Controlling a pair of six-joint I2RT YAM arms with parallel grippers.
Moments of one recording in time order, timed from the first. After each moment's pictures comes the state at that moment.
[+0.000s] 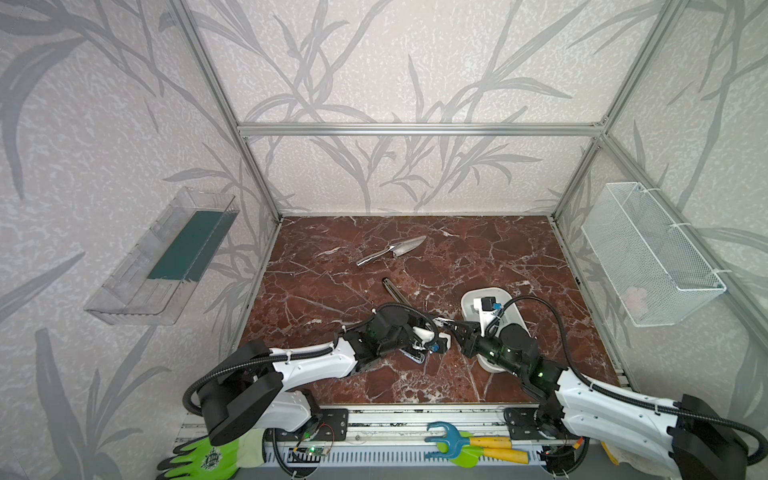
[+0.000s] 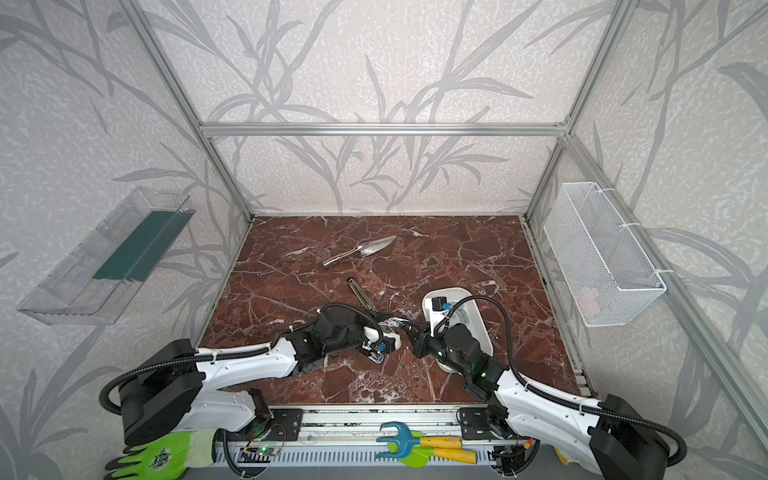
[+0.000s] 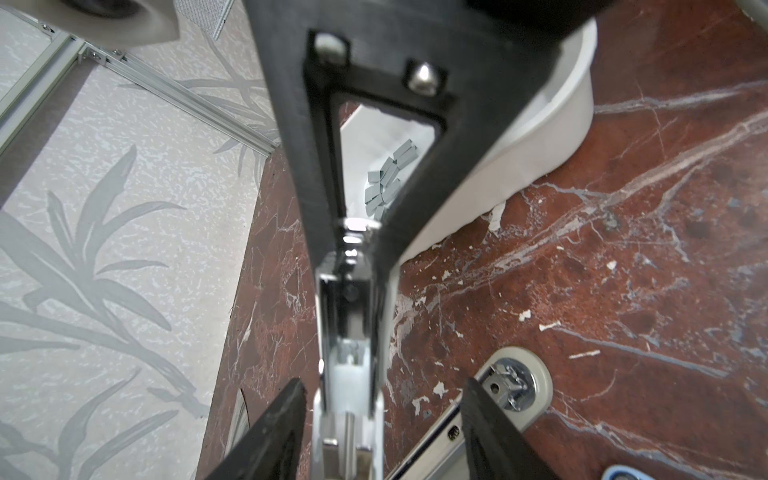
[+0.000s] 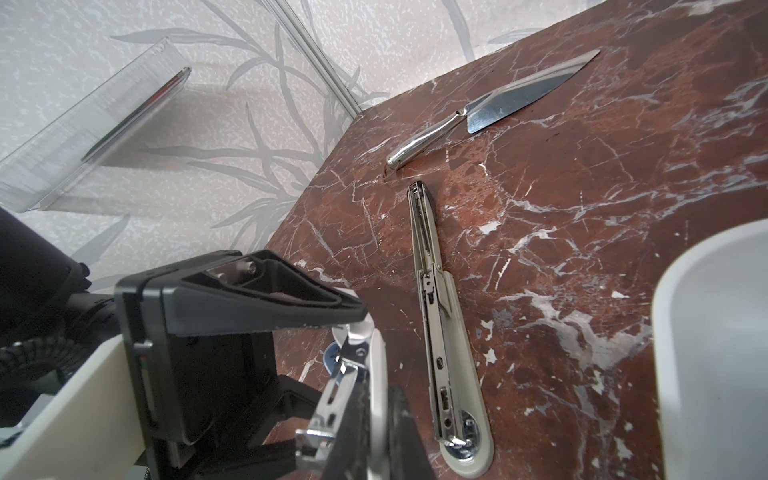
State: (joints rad) left arm -0.93 1.35 0.54 0.39 0.15 0.94; right arm 0.85 0.88 0.19 0.46 -0.02 0.67
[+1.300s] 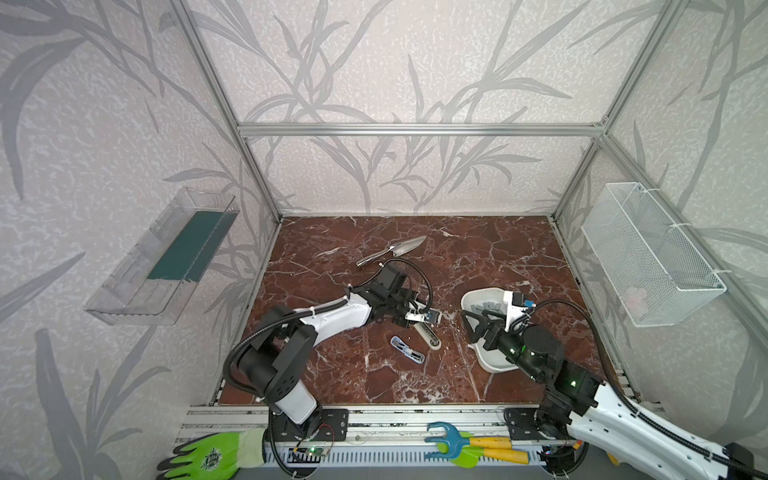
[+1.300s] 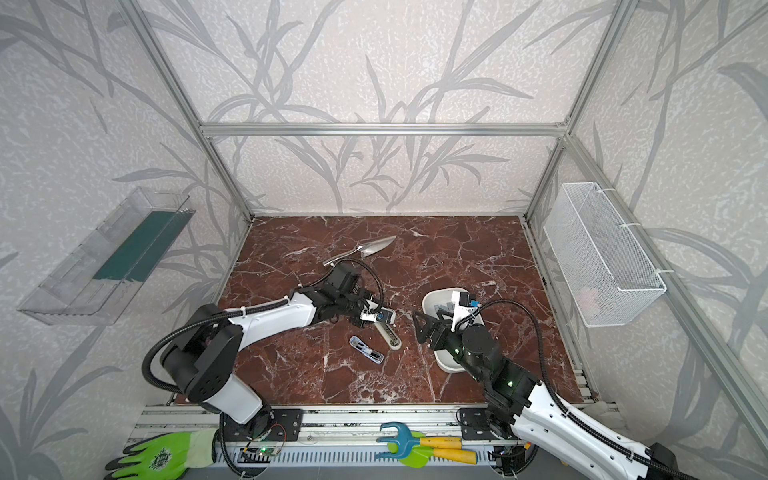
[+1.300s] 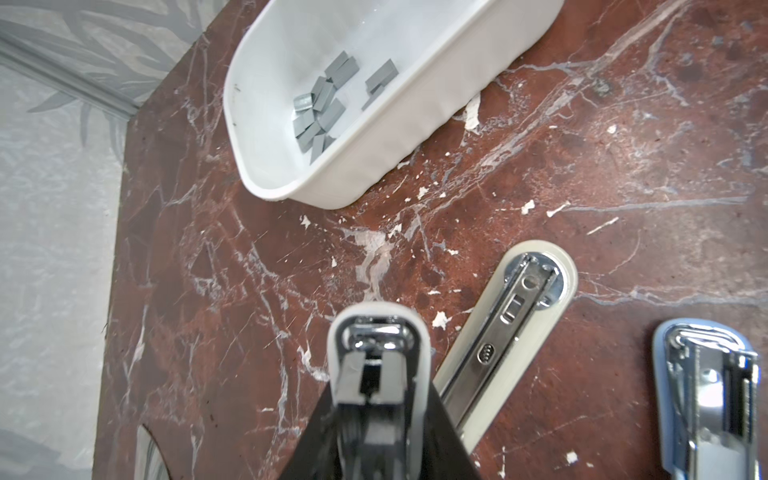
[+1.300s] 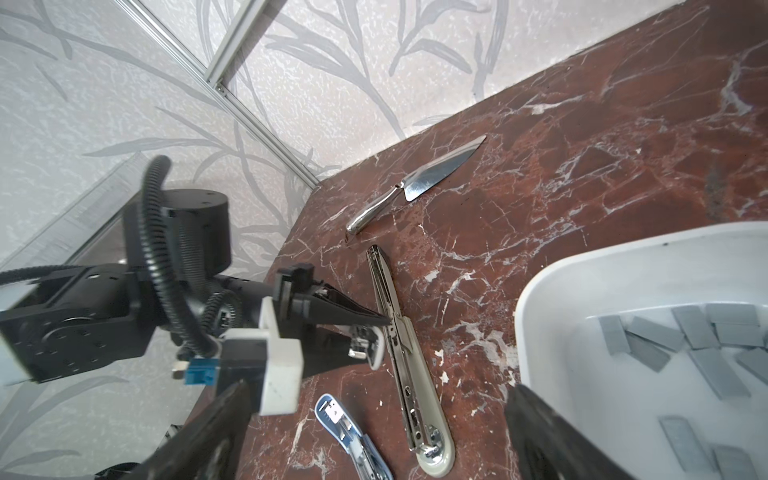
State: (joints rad) left arm -0.64 1.66 0.95 -0.18 0.52 1.26; right arm 0.85 0.51 0.34 -0.04 0.23 0.76
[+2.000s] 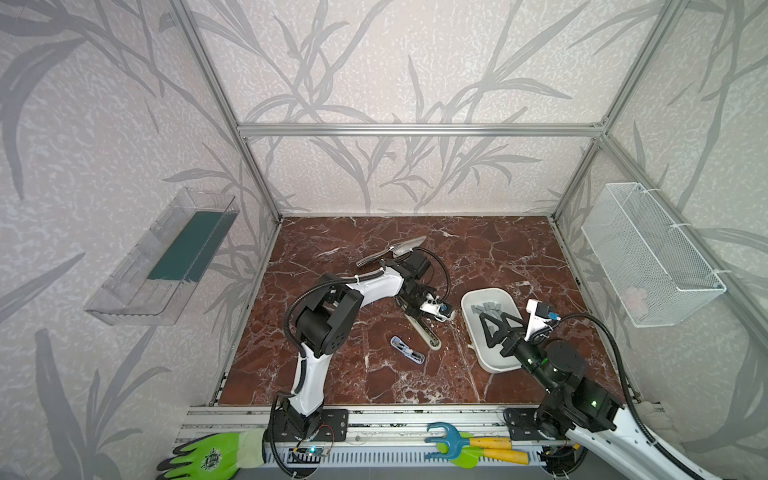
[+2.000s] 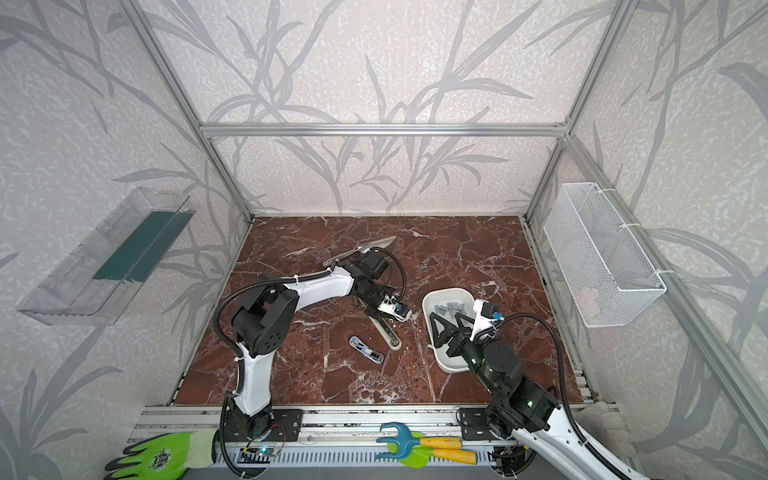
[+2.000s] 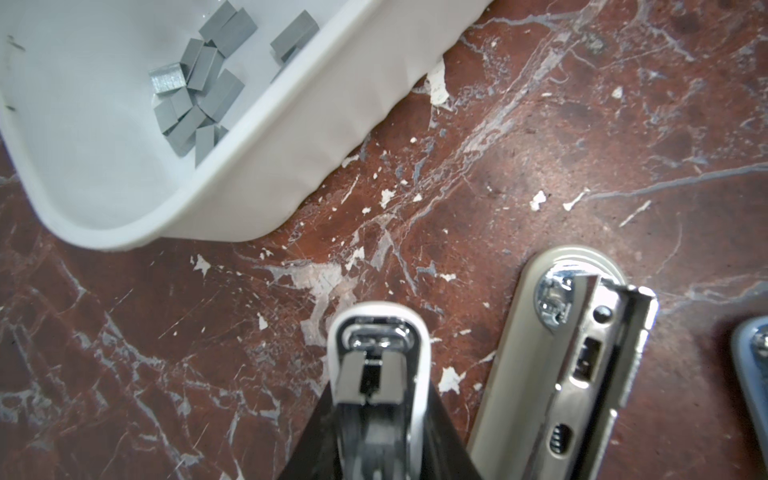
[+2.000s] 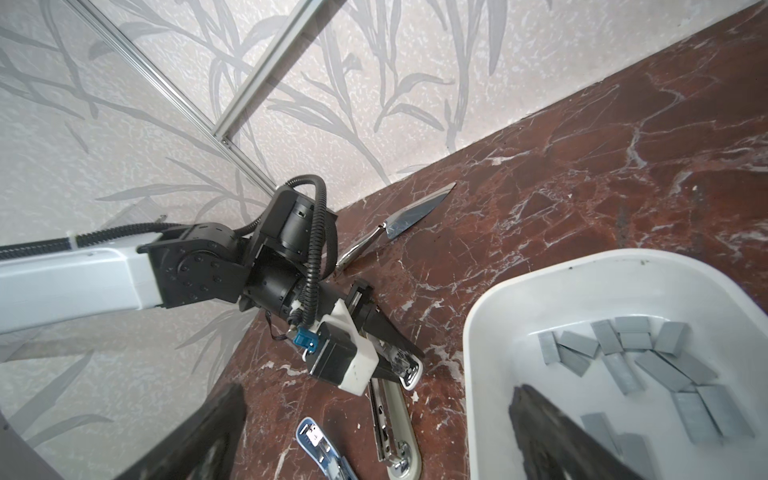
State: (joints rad) left arm -0.67 2.05 1.41 -0.59 0.59 1.44; right arm 0.80 0.25 0.26 -0.18 0.28 0.72
